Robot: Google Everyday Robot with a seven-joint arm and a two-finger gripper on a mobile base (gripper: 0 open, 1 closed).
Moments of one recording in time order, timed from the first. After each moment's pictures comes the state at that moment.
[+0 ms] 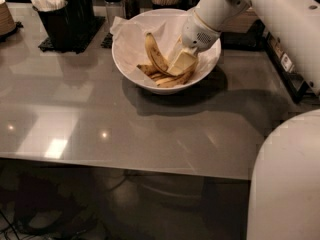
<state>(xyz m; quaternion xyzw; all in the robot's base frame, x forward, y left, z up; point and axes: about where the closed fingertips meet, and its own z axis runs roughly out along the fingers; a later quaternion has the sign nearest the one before) 0.642 -0.050 0.873 -0.67 0.70 0.16 0.19</state>
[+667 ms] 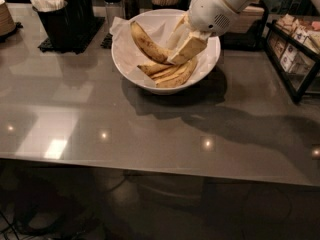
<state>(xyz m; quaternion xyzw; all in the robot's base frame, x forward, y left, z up) 0.582 -0.039 0.959 -0.72 0.61 0.15 0.27</state>
